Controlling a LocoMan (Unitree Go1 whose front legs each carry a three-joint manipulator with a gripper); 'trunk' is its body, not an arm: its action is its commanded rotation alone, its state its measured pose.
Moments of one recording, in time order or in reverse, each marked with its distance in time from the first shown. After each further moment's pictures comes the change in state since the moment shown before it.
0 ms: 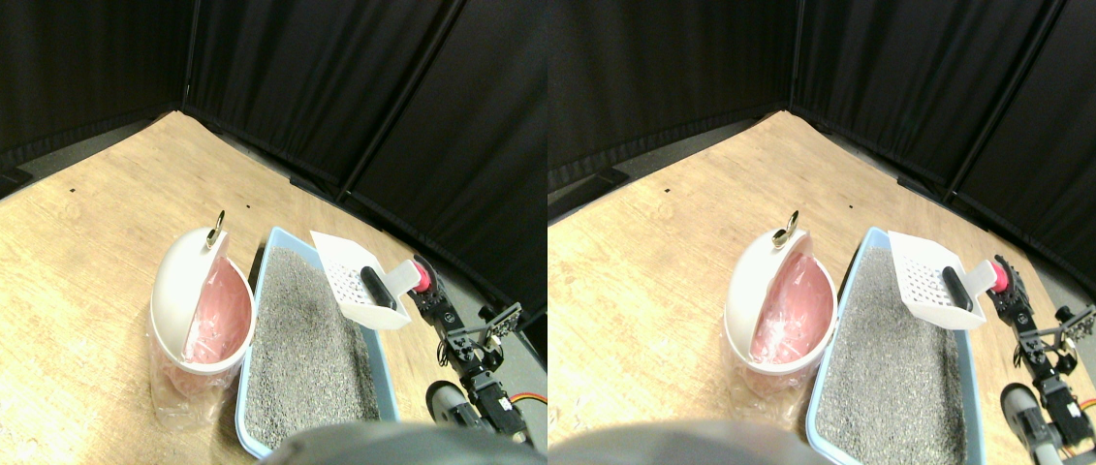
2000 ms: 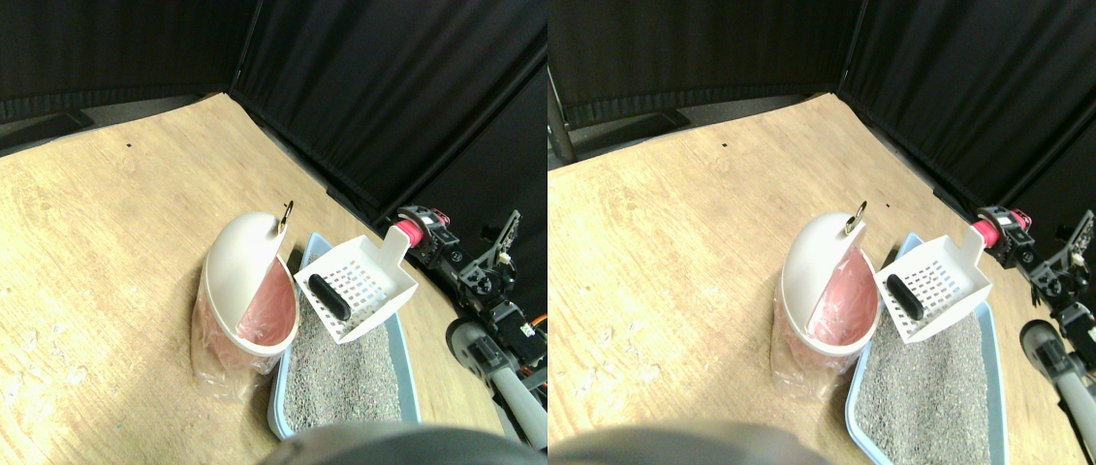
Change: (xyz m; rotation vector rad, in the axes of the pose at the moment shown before) right arm 0.047 0.111 -0.020 -0.574 0.243 0.437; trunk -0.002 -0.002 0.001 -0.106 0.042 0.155
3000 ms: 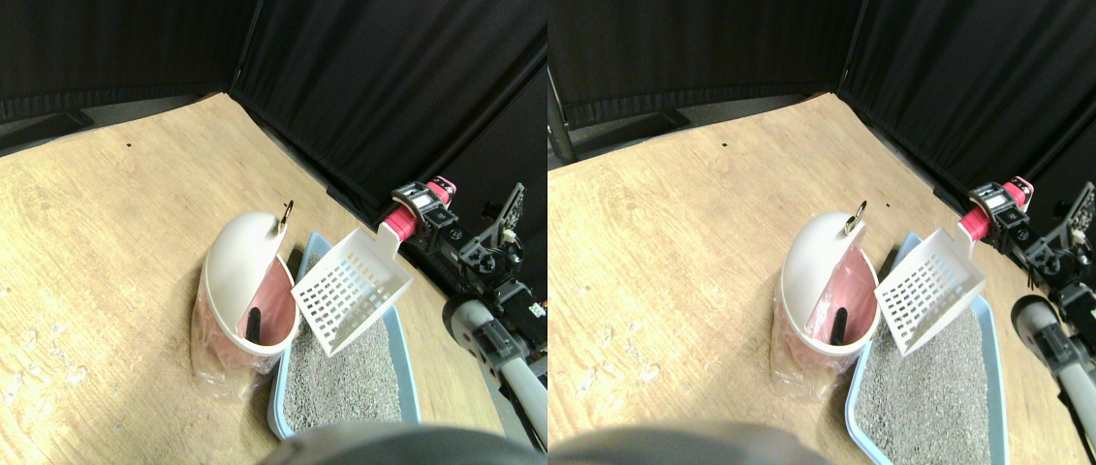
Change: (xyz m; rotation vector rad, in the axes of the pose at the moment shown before) right arm 0.002 0.023 0.022 -0.309 0.057 -0.030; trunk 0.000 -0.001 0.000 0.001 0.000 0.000
